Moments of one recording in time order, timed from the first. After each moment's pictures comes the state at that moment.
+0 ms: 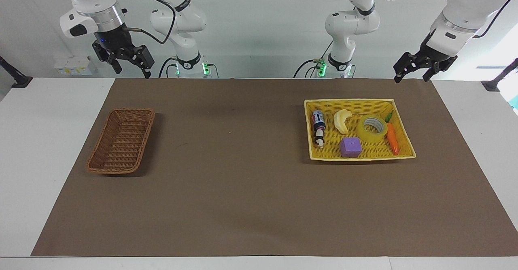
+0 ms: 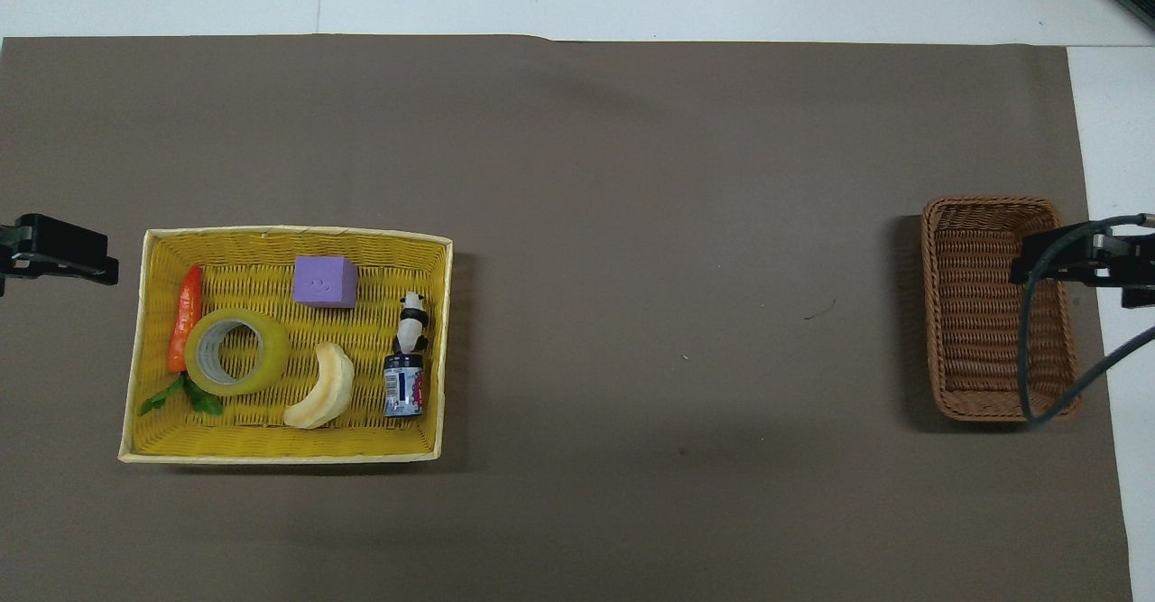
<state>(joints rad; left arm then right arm) 0.06 -0.02 -0.10 -1.53 -0.03 1.44 -0.08 0.05 -0.09 -0.05 -1.60 -0.01 1.52 0.23</state>
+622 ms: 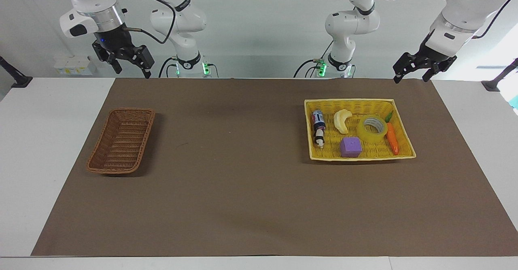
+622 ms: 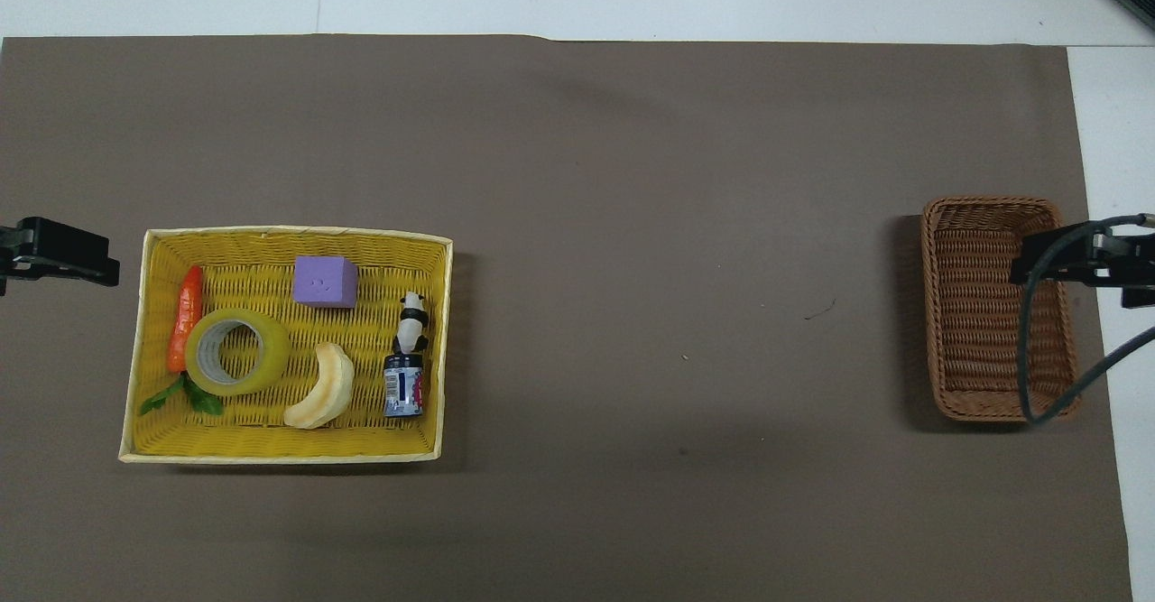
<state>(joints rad) 0.06 -0.03 -0.10 -1.54 -0.03 1.46 -0.06 0.05 -0.09 -0.05 -1.60 -0.01 1.52 0.23</state>
